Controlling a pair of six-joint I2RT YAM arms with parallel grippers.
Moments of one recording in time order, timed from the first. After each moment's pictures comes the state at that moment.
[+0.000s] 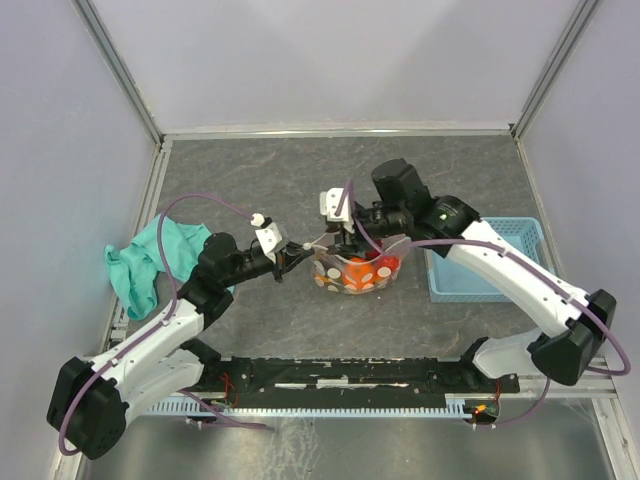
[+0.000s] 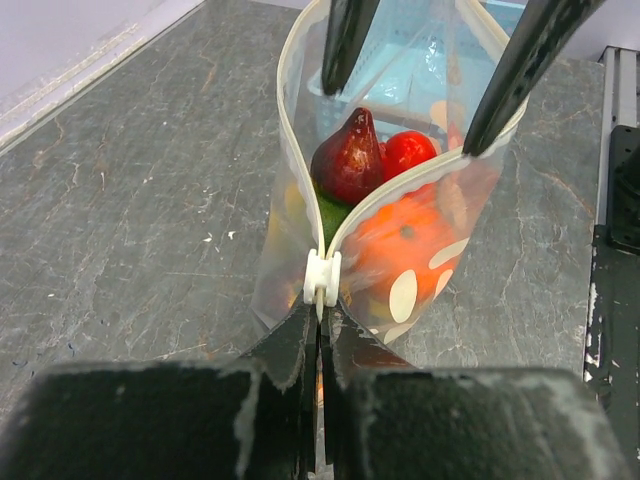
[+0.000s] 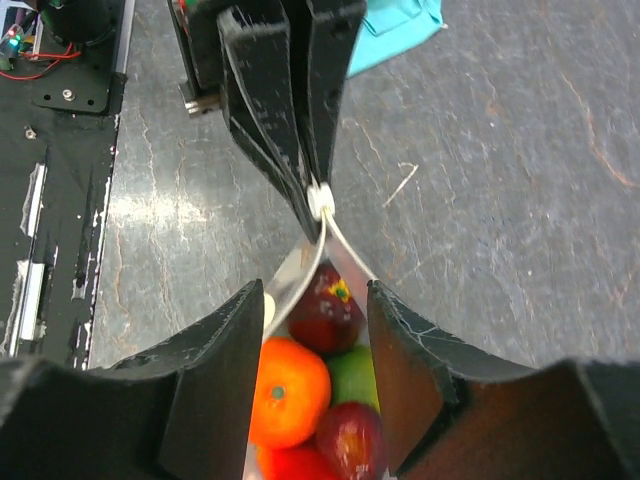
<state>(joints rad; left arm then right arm) -0.55 0.89 0.46 0.36 0.59 0.11 0.76 1.34 1.38 -0.64 -0.60 -0.61</state>
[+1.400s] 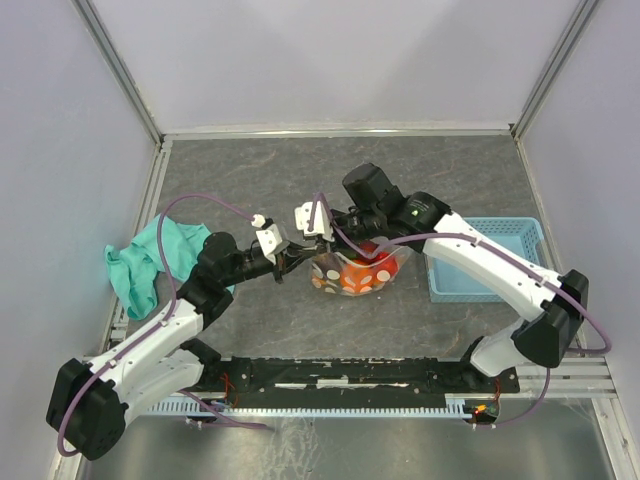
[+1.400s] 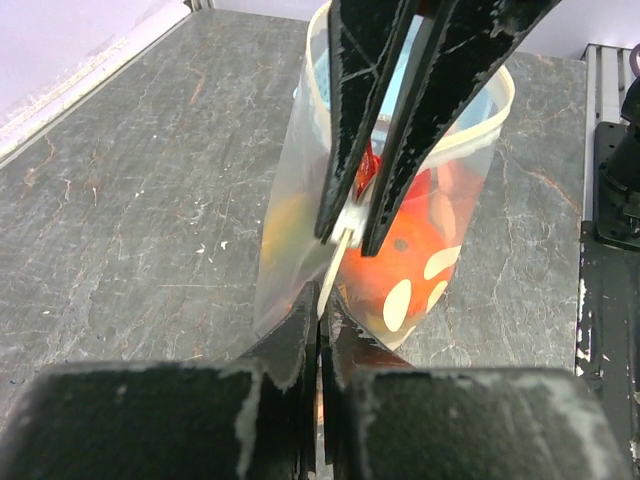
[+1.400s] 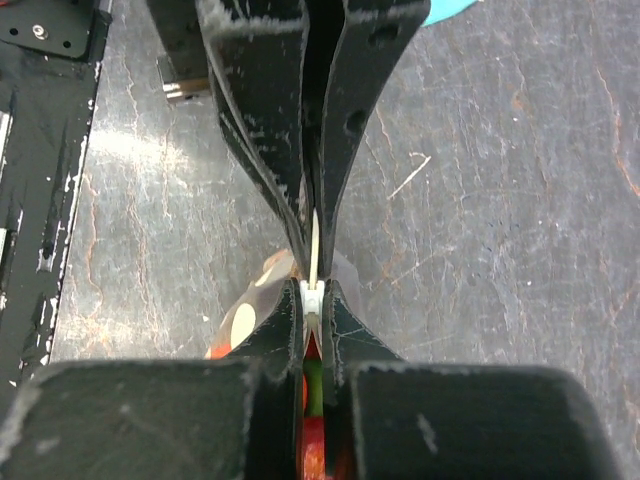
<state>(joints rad) -0.55 0.89 0.48 0.35 0.61 0.12 0.85 1.51 1.49 -0.71 -0.52 -0.74</state>
